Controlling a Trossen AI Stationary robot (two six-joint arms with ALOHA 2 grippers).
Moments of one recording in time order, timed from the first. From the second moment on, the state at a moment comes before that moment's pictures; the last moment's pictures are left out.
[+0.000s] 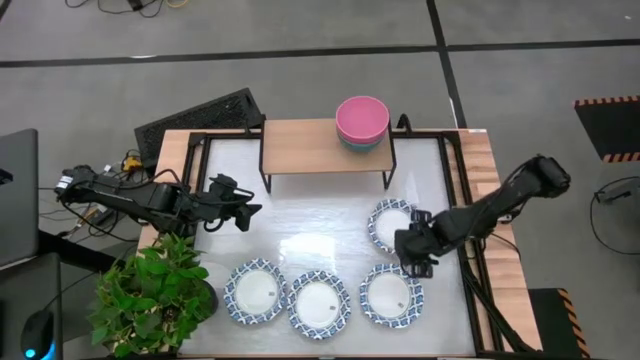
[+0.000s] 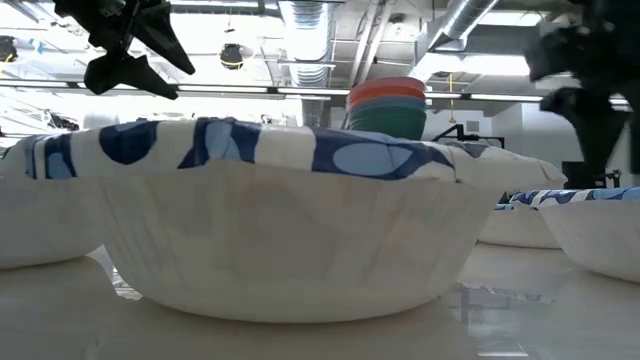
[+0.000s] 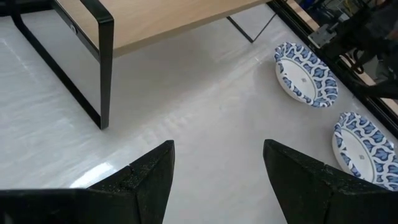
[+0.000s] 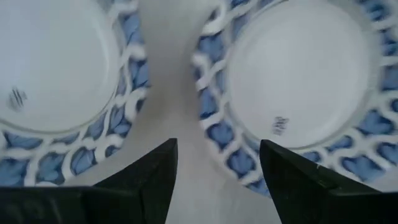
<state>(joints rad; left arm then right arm) -0.20 0.80 0.71 -0.56 -0.53 -0.94 0.44 1.30 0.87 -1.03 0.13 0.53</state>
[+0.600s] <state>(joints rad) -0.20 0.80 0.71 -0.57 -0.56 -0.94 0.44 1.30 0.67 -0.89 0.16 0.51</state>
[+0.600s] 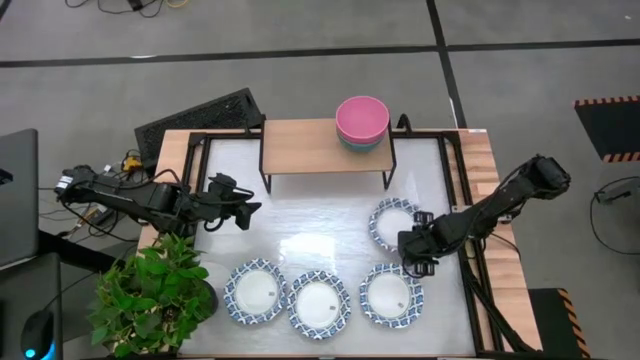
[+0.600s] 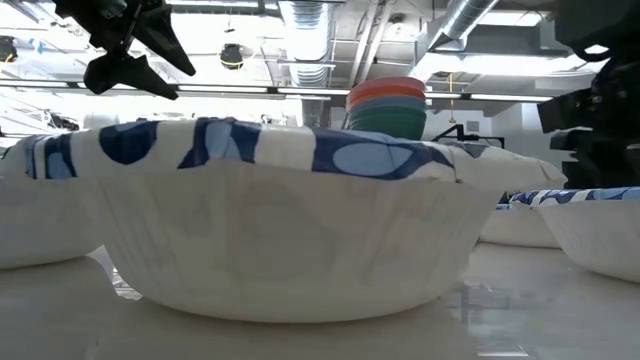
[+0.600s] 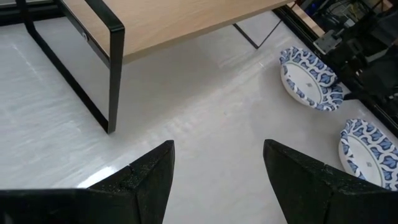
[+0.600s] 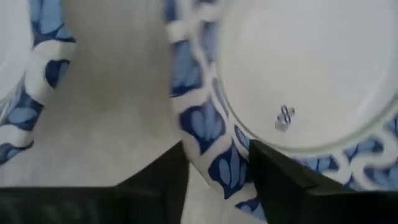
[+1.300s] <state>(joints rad) -0.20 0.80 0.71 -0.57 -0.56 -0.94 0.41 1.29 1.09 -1.04 0.08 0.27</state>
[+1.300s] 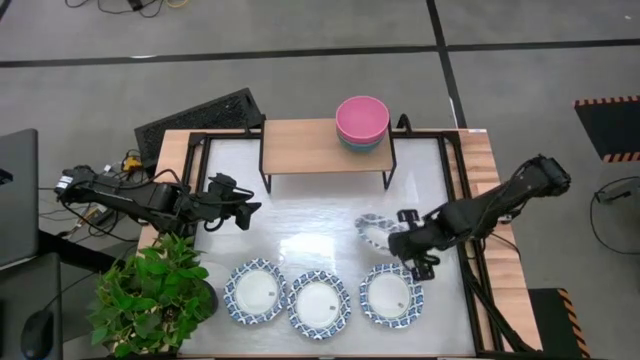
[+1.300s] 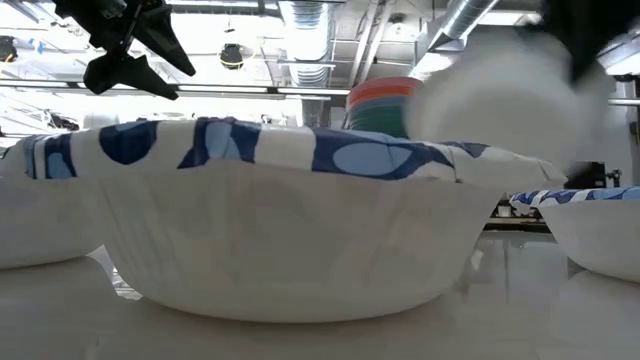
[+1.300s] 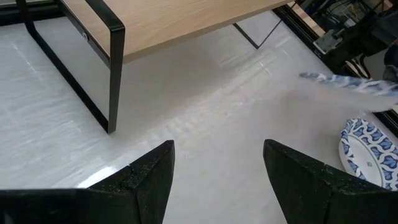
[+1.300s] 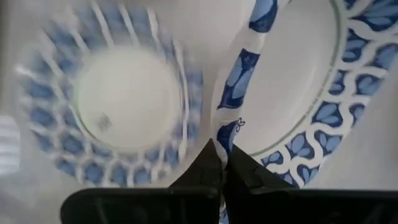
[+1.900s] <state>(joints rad) -0.20 0.80 0.71 -0.59 -0.58 -0.94 -0.02 1.35 1.44 -0.40 0.11 -0.43</state>
